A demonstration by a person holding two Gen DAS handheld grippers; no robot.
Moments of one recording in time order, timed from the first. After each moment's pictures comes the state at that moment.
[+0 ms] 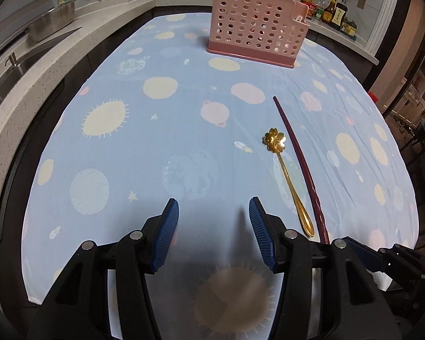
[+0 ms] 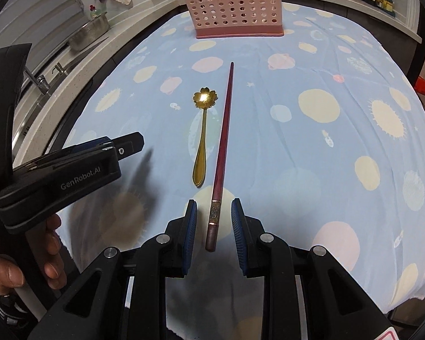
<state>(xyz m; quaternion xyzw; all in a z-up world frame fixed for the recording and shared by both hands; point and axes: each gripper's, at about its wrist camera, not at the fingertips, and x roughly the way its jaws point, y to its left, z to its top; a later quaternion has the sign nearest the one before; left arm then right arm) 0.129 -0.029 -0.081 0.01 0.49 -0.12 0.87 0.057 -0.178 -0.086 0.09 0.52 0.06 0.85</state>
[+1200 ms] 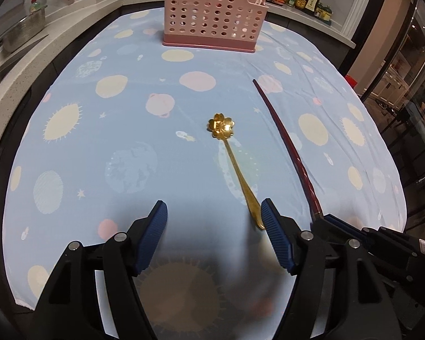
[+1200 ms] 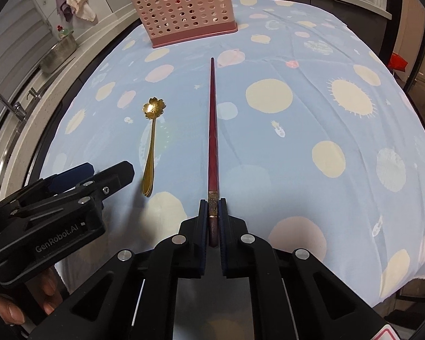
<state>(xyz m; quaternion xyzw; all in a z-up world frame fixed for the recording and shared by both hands) 0.118 -0.074 -0.084 0.03 0.50 -0.18 0.85 0.056 -0.220 -0.095 0.14 0.51 -0.01 0.85</state>
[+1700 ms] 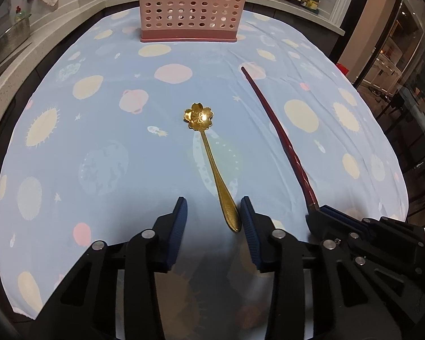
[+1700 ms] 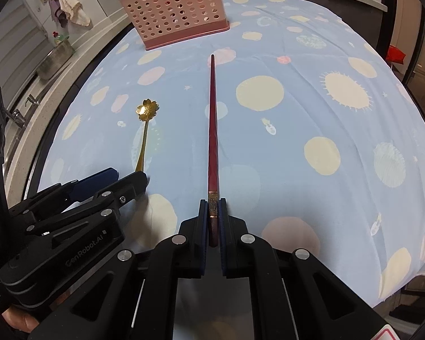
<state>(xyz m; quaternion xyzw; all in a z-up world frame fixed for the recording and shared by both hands) 0.116 -0.090 -0.094 0.05 0.50 -0.21 0.84 0.056 -0.227 -0.098 0.15 0.51 -0.01 0.84</state>
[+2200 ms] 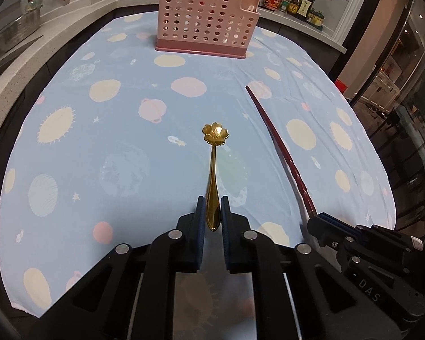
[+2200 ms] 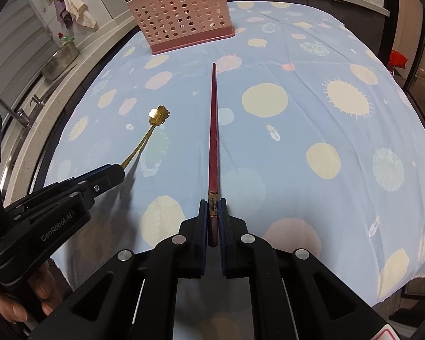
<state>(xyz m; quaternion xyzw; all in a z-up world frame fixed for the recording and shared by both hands) 0.117 -0.064 -0.073 0.01 0.48 -0.20 0.85 0.053 -0.224 -0.085 0.15 0.50 -0.01 0.85</state>
